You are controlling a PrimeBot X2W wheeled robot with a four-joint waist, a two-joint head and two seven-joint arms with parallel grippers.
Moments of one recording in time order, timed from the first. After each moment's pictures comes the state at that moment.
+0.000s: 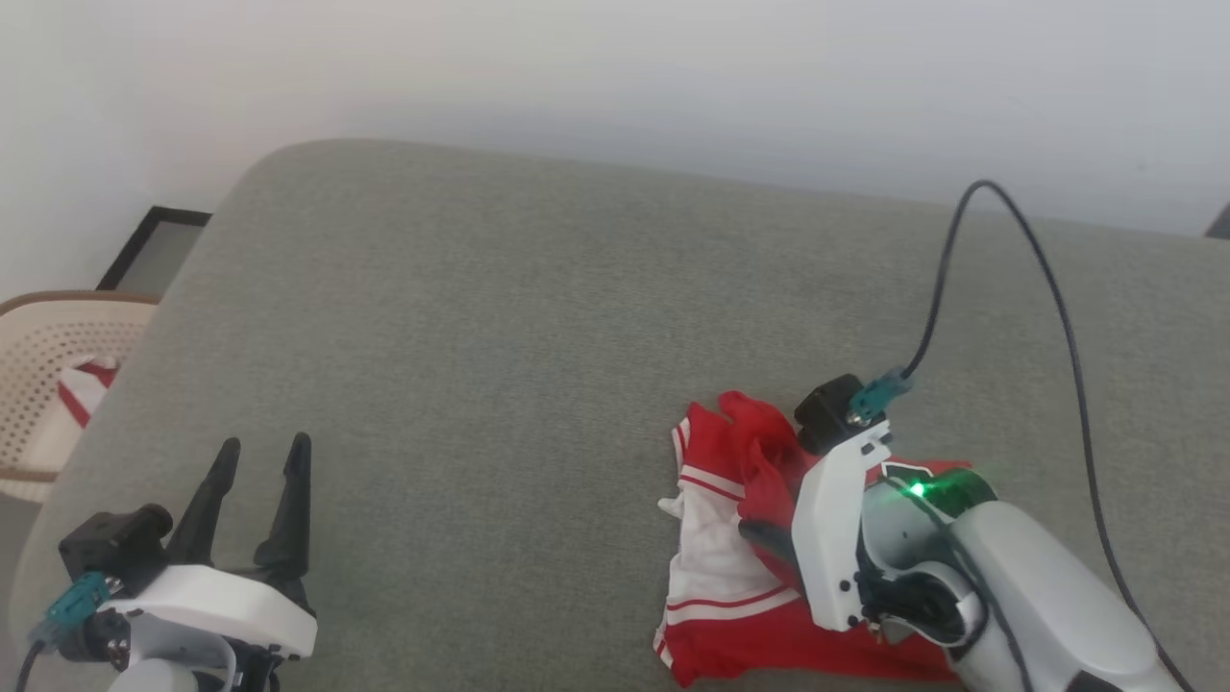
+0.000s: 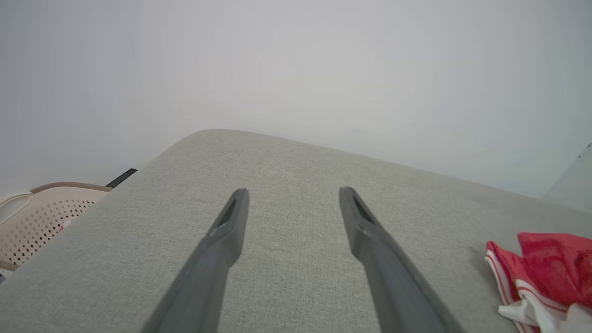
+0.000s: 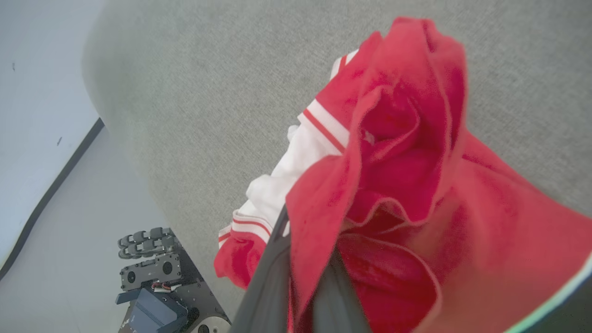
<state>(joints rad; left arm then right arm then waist) -0.11 0.32 -0.03 0.32 -0.53 -0.13 -0.26 -0.42 -0.28 0.53 0.27 0.76 0.13 0.73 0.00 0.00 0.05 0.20</state>
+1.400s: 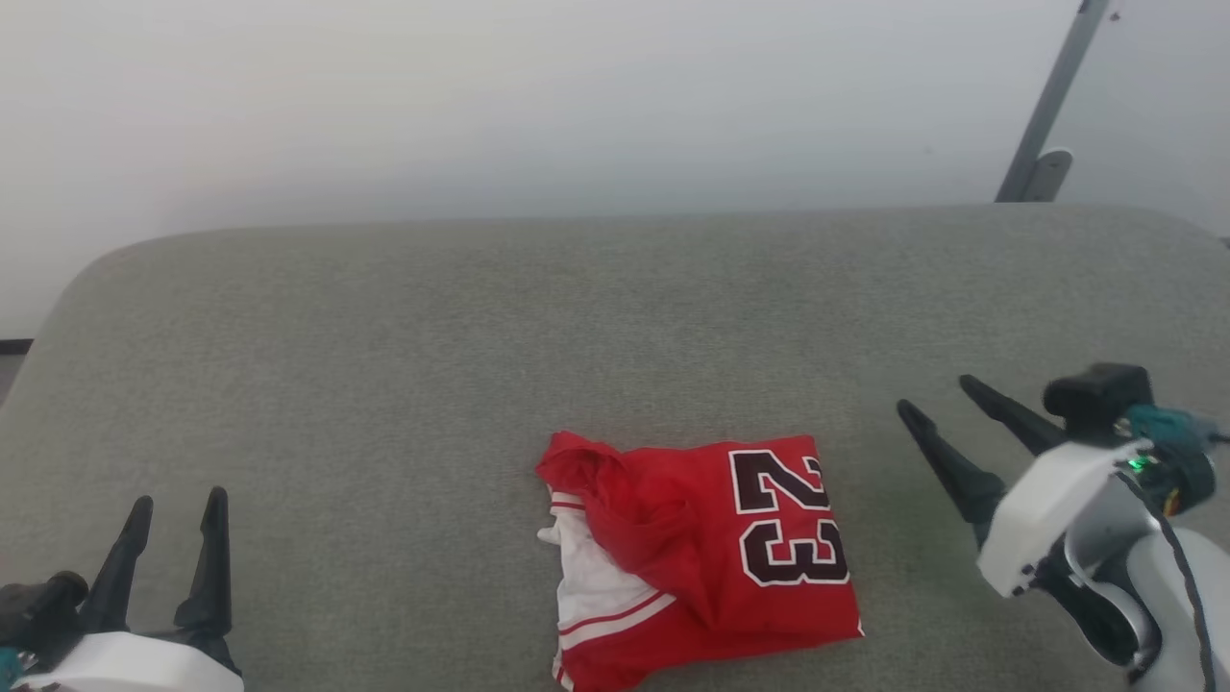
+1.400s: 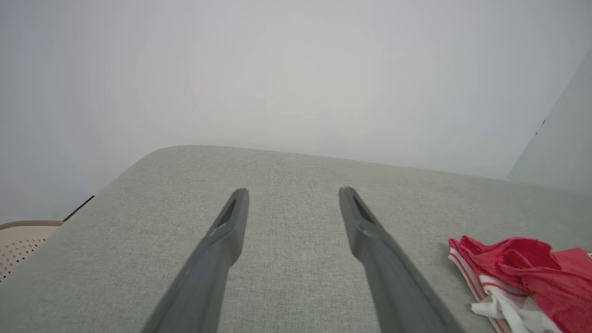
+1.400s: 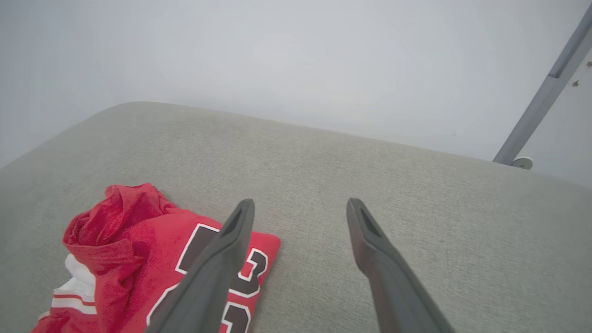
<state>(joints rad) 0.02 0.35 0.09 0.24 -0.50 -0.13 -0.26 -0.31 -0.49 0.42 0.24 0.66 0.13 0.07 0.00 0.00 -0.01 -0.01</state>
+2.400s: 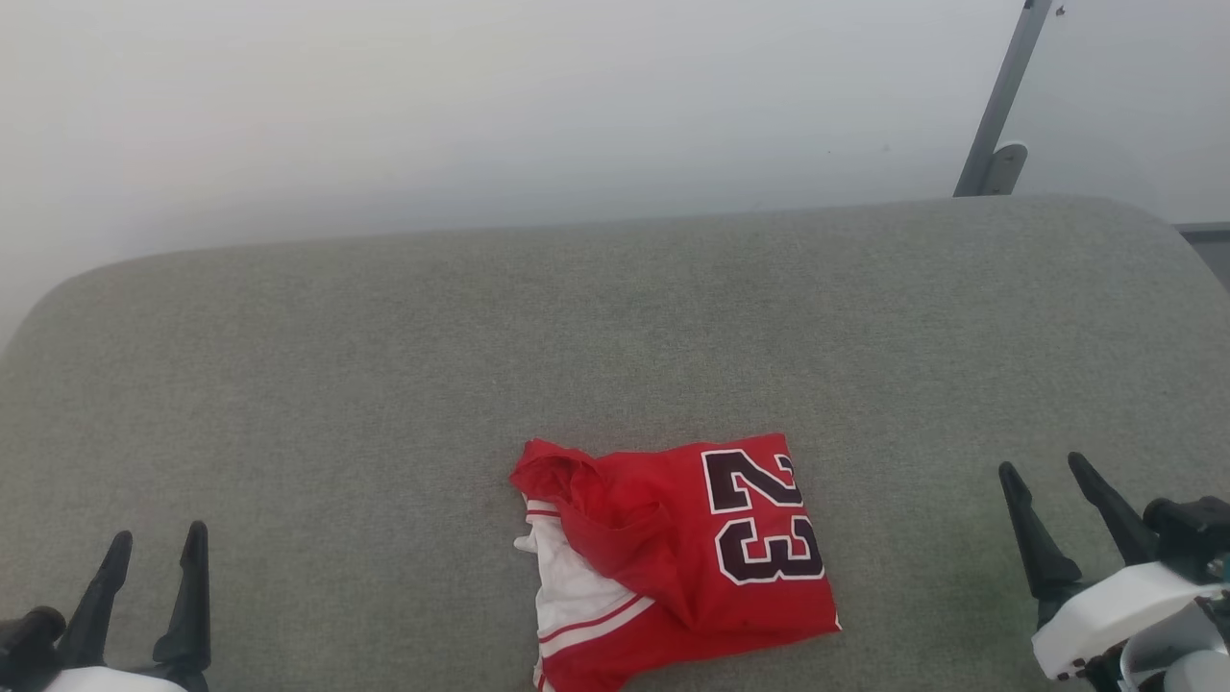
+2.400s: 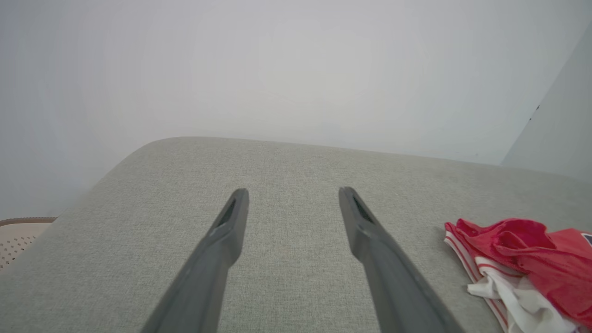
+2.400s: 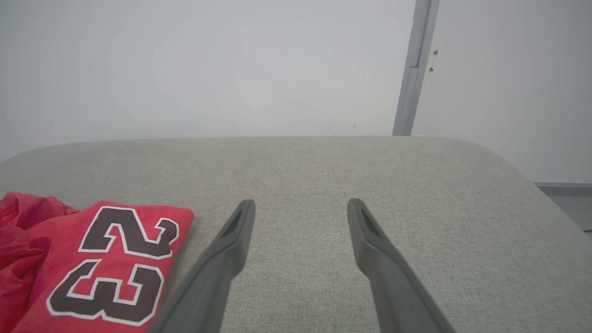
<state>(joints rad) 0.09 0.37 0.11 0.23 -0.51 -0.13 -0.26 -0.10 -0.38 0.15 0.36 0.47 0.13 -0.25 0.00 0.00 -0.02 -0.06</state>
